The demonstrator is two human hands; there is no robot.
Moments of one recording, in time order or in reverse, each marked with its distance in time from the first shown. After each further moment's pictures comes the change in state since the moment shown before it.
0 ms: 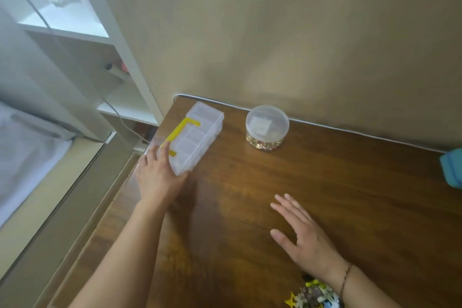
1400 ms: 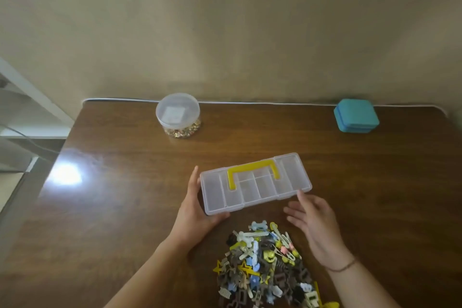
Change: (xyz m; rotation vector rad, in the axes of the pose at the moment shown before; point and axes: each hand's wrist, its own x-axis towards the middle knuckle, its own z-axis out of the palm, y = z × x) left_hand -0.162 0.141 0.089 -0.737 -0.535 0.426; right_hand -0.123 0.085 -0.050 1.261 0.708 0.830
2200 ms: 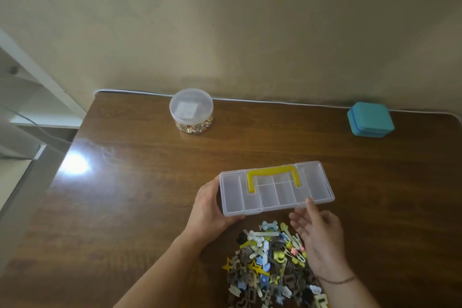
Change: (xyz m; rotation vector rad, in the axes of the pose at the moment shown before) left_hand 0.002 0.007 0.002 0.113 0.001 0.134; right_hand -0.028 0.007 0.026 0.234 0.112 0.004
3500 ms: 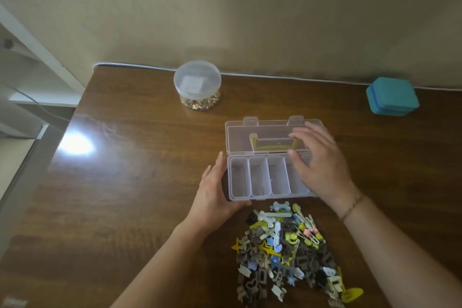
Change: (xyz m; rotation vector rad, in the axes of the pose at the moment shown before) left_hand -0.014 -0.003 -0.006 0.016 -0.028 0.000; right_hand 0.033 -0.047 0.049 -1.334 -0.320 -1.062
